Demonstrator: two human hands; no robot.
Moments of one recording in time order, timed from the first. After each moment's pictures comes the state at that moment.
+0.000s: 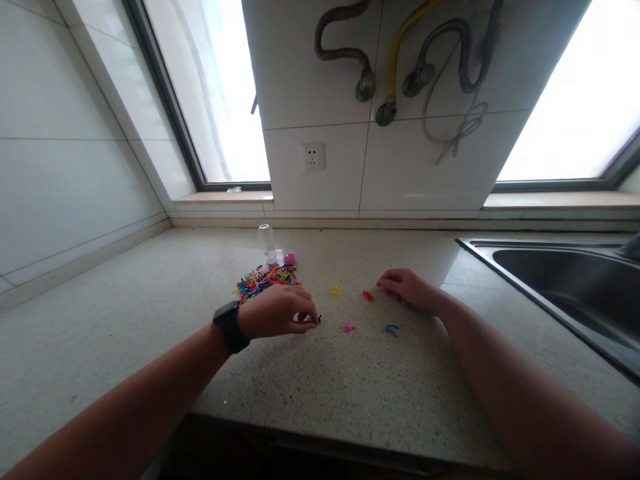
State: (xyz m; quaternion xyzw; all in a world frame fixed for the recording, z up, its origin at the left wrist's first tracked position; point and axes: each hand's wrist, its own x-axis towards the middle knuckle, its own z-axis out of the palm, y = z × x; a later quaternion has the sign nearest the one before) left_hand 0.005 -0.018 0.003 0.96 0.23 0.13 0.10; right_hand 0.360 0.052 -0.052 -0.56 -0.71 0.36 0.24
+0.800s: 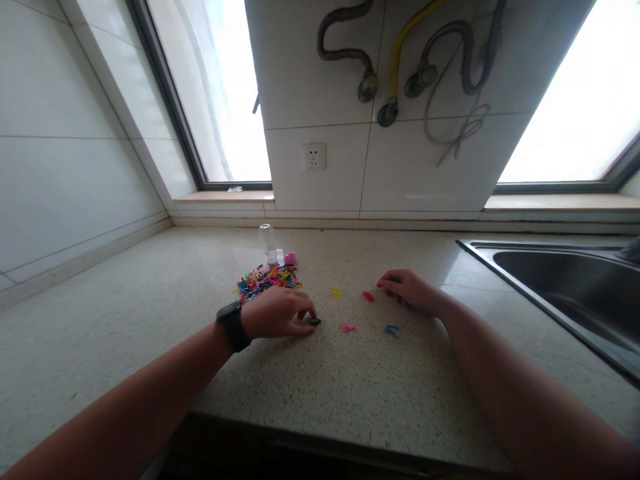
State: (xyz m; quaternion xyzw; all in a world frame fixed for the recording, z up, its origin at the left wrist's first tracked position) left_hand 0.001 -0.013 -0.009 0.95 0.28 0.11 0.09; right_hand 0.361 0.053 -0.052 -0.56 -0.71 0.36 0.24
